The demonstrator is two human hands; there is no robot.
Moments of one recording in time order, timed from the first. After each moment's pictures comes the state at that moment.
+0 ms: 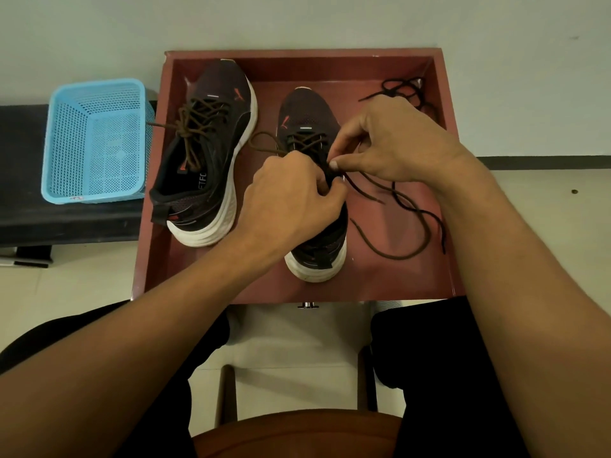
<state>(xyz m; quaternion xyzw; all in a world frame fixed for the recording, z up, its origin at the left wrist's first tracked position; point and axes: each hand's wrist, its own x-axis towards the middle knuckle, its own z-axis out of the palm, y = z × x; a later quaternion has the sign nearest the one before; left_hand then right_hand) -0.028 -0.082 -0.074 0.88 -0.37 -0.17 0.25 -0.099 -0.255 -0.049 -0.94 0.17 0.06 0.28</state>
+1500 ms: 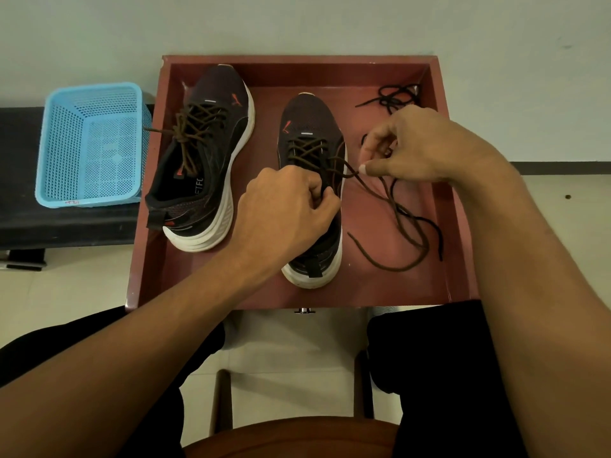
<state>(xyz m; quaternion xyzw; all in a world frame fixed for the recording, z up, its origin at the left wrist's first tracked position) -0.031 -0.075 -0.082 0.87 -0.40 -0.11 0.27 -0.113 -0.281 -0.047 -0.92 0.26 0.13 0.28</state>
